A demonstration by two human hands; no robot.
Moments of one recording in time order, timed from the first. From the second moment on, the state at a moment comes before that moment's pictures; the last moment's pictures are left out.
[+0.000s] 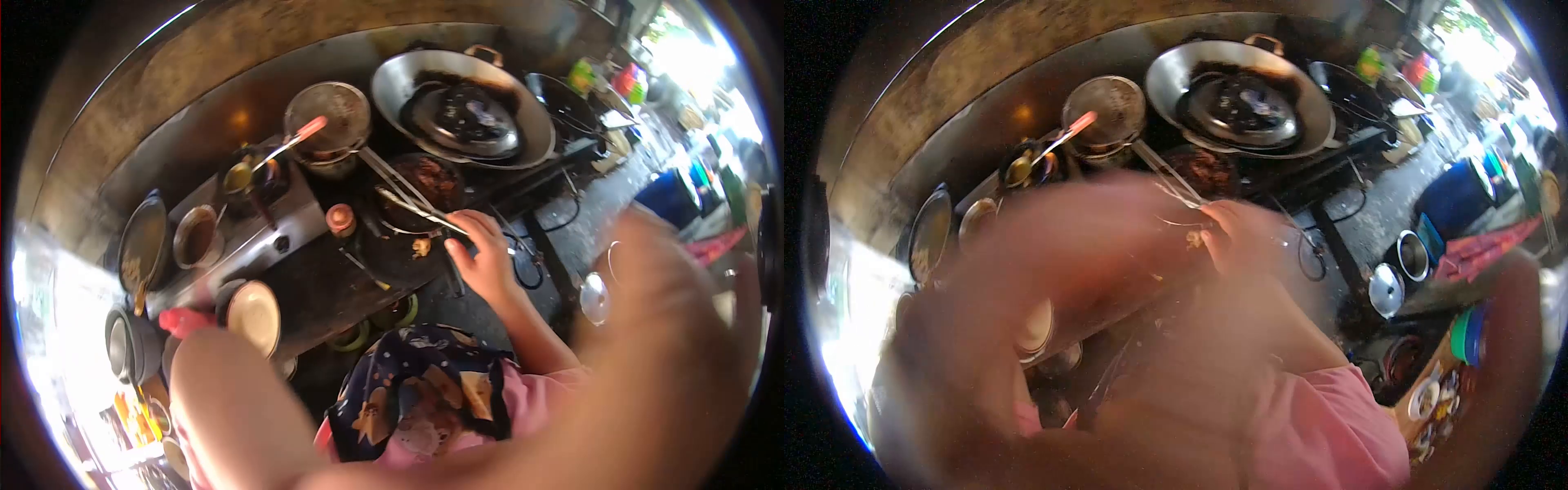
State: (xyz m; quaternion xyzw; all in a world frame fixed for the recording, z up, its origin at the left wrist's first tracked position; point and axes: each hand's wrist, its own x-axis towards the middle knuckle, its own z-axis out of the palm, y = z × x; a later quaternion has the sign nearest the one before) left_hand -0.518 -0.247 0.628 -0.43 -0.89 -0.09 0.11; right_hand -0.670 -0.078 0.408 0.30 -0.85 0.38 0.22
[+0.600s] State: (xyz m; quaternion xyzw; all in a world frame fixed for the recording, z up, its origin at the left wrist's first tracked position) left_hand -0.529 -0.254 0.639 -0.40 -0.91 -0.07 0.07; right_hand -0.671 -0.049 0.400 0.27 -0.84 0.41 0.22
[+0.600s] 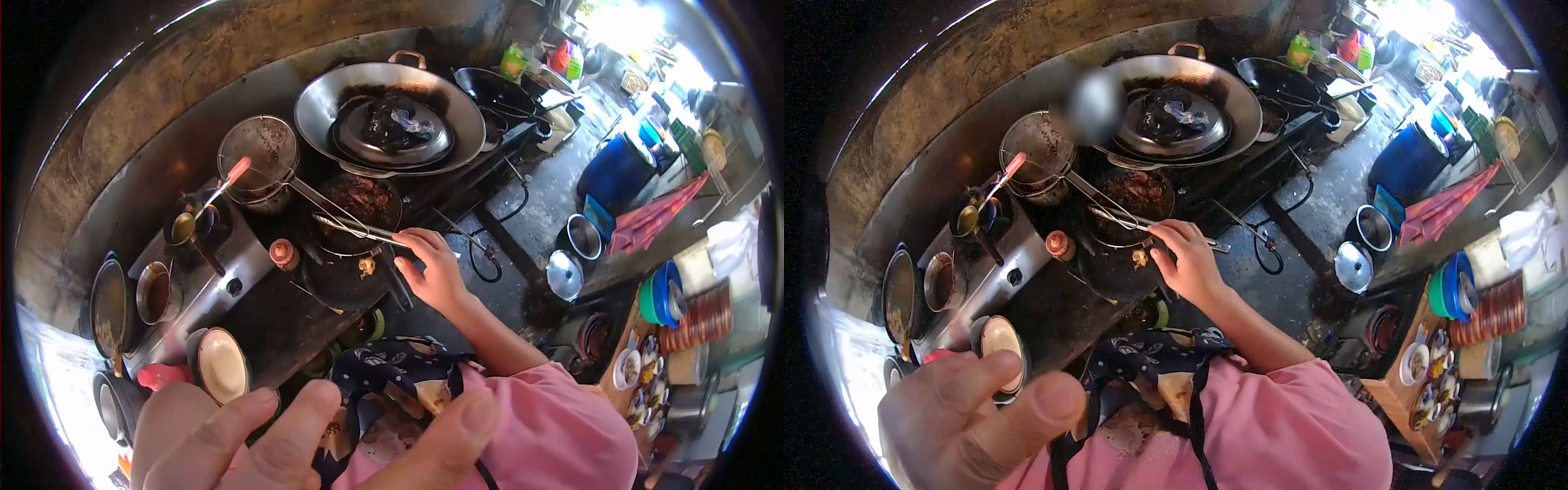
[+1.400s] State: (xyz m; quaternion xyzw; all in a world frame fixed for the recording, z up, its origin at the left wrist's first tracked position) left_hand -0.541 -0.228 0.631 -0.44 -0.89 -0.11 0.06; right_hand -0.689 -0.066 0.402 0.29 -0.85 0.38 0.23
